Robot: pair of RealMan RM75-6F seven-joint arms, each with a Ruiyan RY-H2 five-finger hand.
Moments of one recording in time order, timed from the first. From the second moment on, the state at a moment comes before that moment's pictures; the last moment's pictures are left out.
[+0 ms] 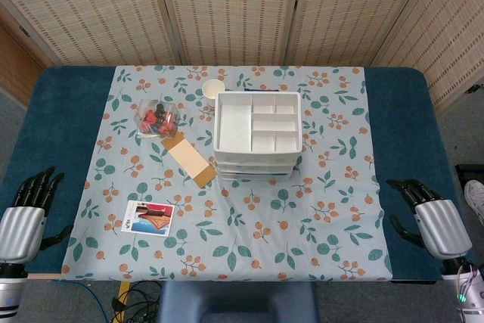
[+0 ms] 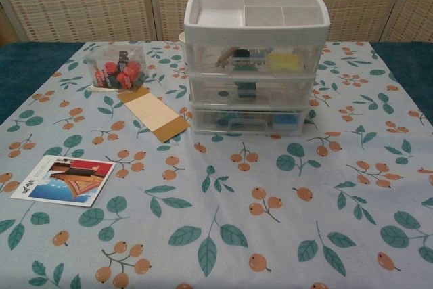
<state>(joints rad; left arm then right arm) -0.14 -1.08 -0.06 -1.76 1.53 1.51 0.16 0.15 -1.03 -0.02 -1.72 -1.60 1.53 0.00</state>
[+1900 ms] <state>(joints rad) -0.13 -1.05 -0.06 -1.73 1.52 1.50 0.10 0.63 -1.54 0.27 -1.64 -1.19 0.75 0.65</state>
